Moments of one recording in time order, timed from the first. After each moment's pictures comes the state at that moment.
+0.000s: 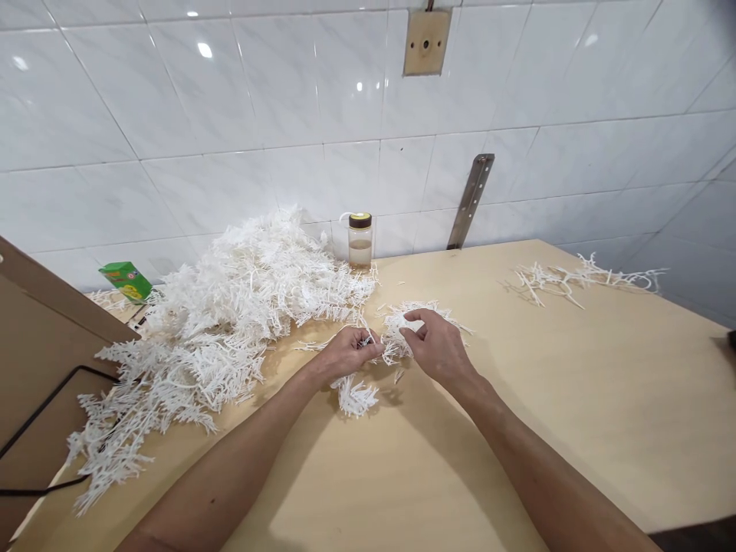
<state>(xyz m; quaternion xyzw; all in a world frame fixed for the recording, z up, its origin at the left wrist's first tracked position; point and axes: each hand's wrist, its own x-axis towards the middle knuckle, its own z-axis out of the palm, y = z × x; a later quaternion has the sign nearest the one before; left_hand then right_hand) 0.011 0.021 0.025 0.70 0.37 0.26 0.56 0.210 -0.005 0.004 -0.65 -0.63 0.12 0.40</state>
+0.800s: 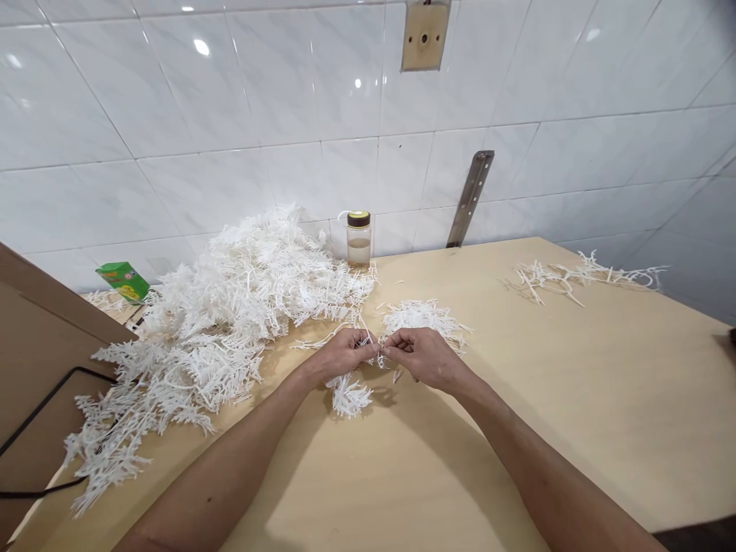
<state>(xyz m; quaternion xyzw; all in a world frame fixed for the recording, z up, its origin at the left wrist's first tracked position) 0.007 0.023 0.023 0.71 0.38 0.23 0.55 0.203 -0.014 0.010 -0.56 -0.68 0.34 0.33</state>
